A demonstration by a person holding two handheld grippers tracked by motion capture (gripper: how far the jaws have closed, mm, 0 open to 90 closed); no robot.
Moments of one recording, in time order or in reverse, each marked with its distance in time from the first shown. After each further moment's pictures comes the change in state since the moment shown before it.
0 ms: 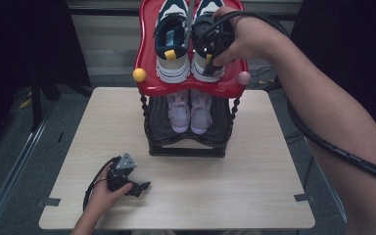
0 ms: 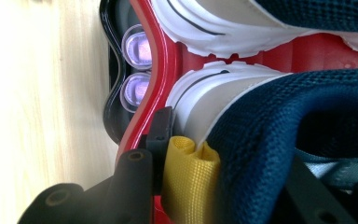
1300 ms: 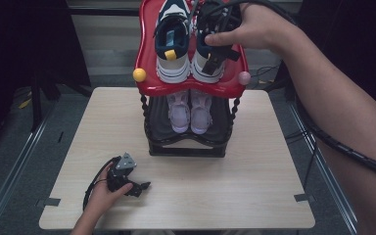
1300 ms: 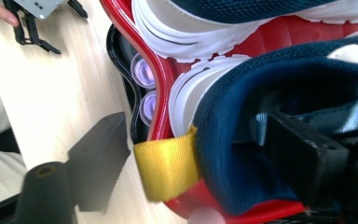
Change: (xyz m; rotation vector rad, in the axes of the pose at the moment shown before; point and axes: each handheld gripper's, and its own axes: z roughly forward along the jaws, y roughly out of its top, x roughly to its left) left arm -0.001 0.000 0.000 0.000 -0.008 -0.009; right arm -0.004 -0.007 -0.030 -0.062 0.045 0.284
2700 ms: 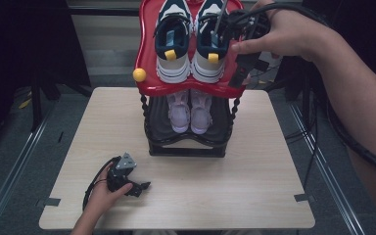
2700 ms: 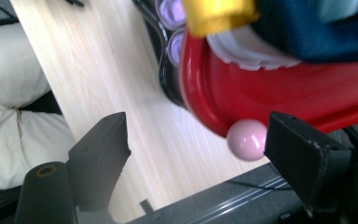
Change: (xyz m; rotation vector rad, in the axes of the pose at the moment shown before) left arm 0.000 0.000 0.000 0.000 0.000 0.000; right arm 0.007 -0.043 -0.009 0.149 0.105 0.071
